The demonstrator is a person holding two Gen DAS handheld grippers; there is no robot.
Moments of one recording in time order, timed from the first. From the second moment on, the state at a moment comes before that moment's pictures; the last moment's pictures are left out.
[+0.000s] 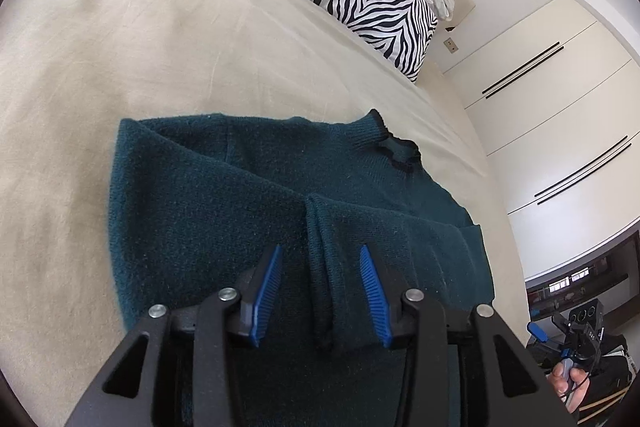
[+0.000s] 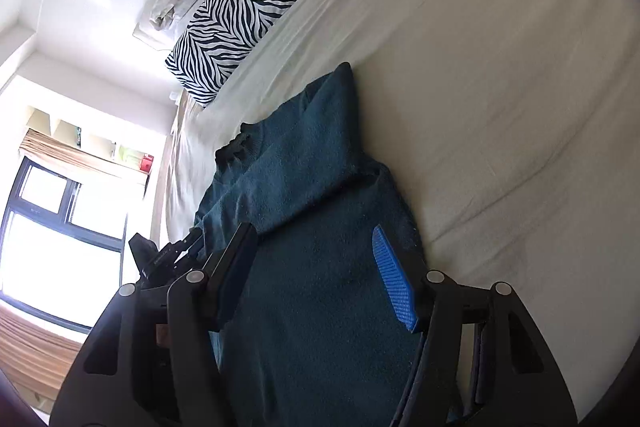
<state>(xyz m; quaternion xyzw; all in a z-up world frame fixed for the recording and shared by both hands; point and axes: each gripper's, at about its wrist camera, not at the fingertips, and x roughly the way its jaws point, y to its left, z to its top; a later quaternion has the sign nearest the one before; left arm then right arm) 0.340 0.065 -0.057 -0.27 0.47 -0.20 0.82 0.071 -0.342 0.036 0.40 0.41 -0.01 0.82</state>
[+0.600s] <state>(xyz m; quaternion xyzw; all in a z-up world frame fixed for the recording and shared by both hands) 0.326 -0.003 -0.081 -0.21 0.43 -0.28 0.83 0.270 -0.367 -0.061 0.53 0.40 0.08 0.75</state>
